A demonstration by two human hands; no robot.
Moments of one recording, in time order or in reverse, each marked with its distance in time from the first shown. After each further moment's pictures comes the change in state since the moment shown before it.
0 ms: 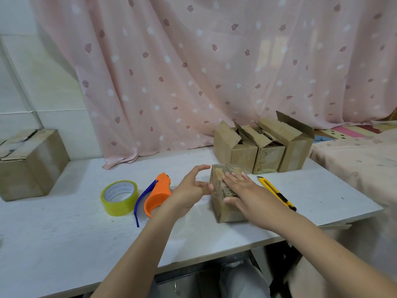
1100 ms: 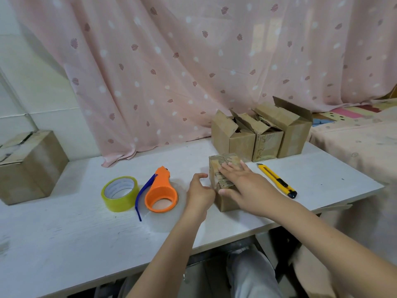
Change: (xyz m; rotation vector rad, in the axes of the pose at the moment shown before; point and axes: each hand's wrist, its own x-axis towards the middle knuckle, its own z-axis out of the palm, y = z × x) left_hand 0.003 -0.034 0.046 -0.041 0.312 -0.130; right_hand -0.007 -0.010 0.004 0.003 0.098 -0.050
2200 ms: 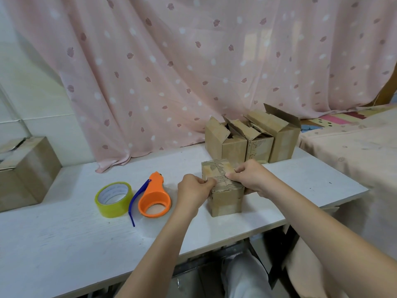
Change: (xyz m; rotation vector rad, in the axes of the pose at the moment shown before) left_hand -0.012 0.034 -0.006 0.243 0.080 0.115; right_hand 0.026 0.024 -0.022 0.865 0.069 0.598
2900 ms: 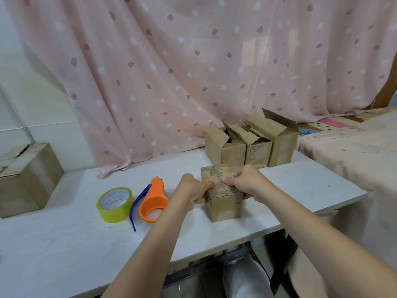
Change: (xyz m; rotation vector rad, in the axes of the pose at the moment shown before) left_hand 0.015 0.022 -0.011 -0.043 -0.185 -0.206; right_hand 0.001 0.000 0.007 -0.028 0.040 0.025
